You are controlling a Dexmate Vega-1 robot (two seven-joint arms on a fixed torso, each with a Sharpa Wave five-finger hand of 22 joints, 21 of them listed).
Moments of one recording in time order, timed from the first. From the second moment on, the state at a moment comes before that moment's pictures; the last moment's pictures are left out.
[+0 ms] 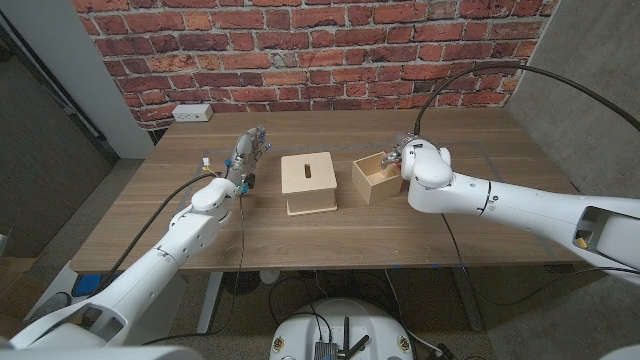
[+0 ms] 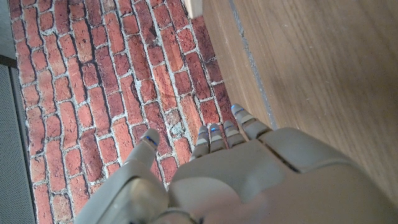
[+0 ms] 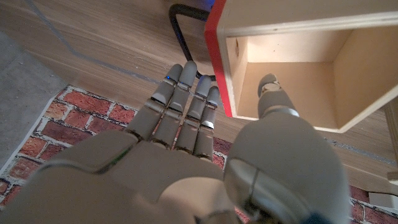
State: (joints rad) left arm 0.88 0.57 0.36 -1.44 -0.63 -0.14 0.09; left_hand 0.01 0.07 0.67 -0.03 0.17 0.05 0.01 0.18 0.17 0.01 -0.01 0.20 0.17 -0.01 -0.02 0.17 0.17 0.15 -0.04 0.19 0.16; right arm -0.24 -0.75 -1.28 -1.97 -0.53 -1.26 0.32; right_hand 0.69 -0.06 0.38 -0.17 0.24 0.55 0.05 0.46 0.26 0.67 -0.08 0.44 0.44 0.68 -0.06 0.57 0.49 0.68 -0.06 0.27 0.18
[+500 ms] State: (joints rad) left arm 0.87 0.57 0.36 -1.43 -0.64 -0.14 0.08; left_hand 0.01 0.07 0.67 -0.03 0.17 0.05 0.01 0.18 0.17 0.01 0.00 0.20 0.17 -0.01 -0.02 0.17 0.17 0.15 -0.04 0.19 0.16; right arm -0.22 -0.72 -1.31 -1.93 -0.47 -1.29 0.24; right_hand 0.76 -0.03 0.40 -0.17 0.25 0.63 0.00 0.49 0.25 0.76 -0.13 0.43 0.42 0.76 -0.08 0.58 0.47 0.76 -0.08 0.30 0.19
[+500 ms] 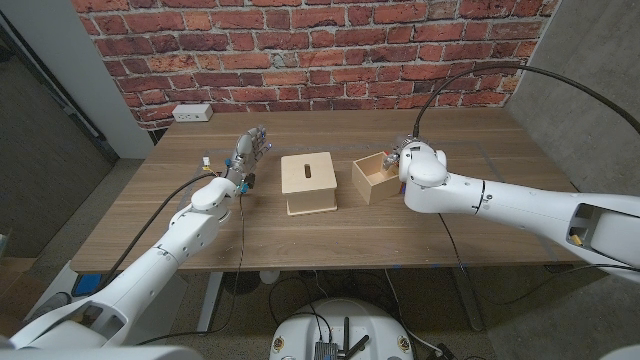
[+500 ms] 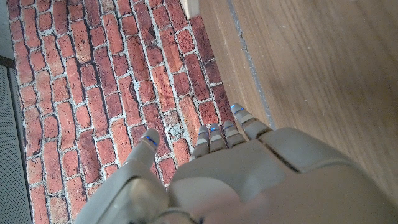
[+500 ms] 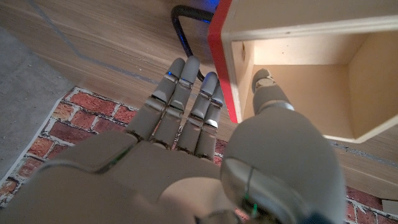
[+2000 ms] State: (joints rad) left arm 0.87 0.56 0.37 -1.43 -0.64 -0.12 0.09; left_hand 0.01 0.07 0.67 -0.03 0.17 0.05 0.01 0.18 0.17 0.01 0.00 0.20 0.17 0.00 -0.02 0.17 0.17 0.16 -0.04 0.19 0.16; right arm -0.20 -0.72 -1.32 -1.91 -0.33 -1.30 0.06; right_hand 0.86 0.01 0.46 -0.17 0.24 0.88 -0.06 0.56 0.20 1.04 -0.13 0.47 0.39 1.08 -0.19 0.60 0.47 0.89 -0.12 0.42 0.21
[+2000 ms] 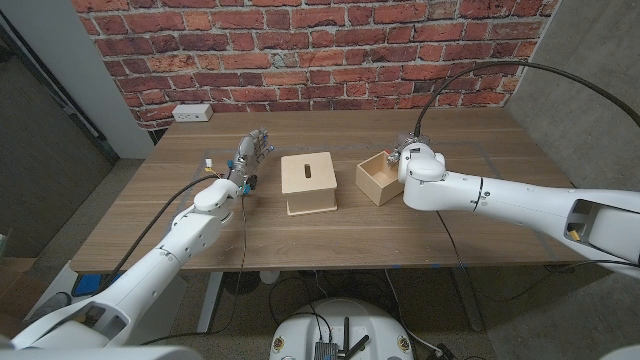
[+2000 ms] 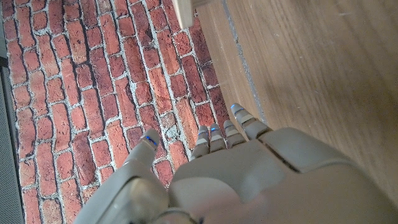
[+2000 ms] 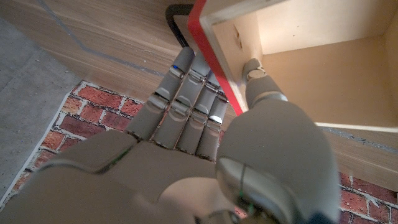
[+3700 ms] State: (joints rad) left arm 0.88 0.56 0.37 -1.44 -0.63 -0.13 0.11; left_hand 0.01 0.07 0.67 -0.03 0.17 0.07 0.01 0.18 0.17 0.03 0.00 0.20 0.18 0.01 -0.02 0.17 0.17 0.17 -0.04 0.19 0.16; right arm -0.34 -0.57 -1.13 -1.86 -0.60 -1.39 0.34; right_hand 0.87 0.01 0.47 -0.18 0.23 0.89 -0.05 0.56 0.19 1.06 -0.11 0.46 0.42 1.12 -0.21 0.57 0.48 0.90 -0.12 0.47 0.21
